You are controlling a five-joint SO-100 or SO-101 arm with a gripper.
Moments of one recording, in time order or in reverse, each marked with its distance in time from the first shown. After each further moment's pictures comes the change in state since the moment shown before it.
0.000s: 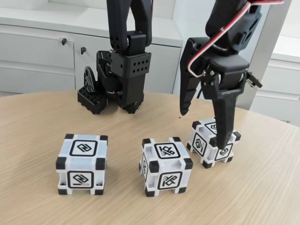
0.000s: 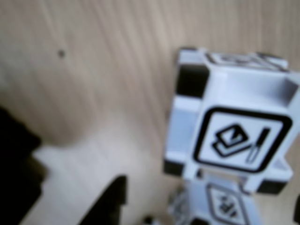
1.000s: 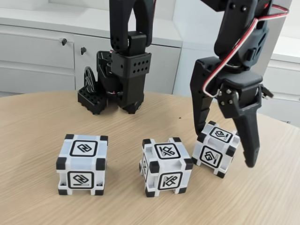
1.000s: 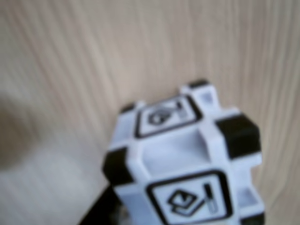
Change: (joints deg) arm -2.1 -4.2 0.0 -13.3 -6.8
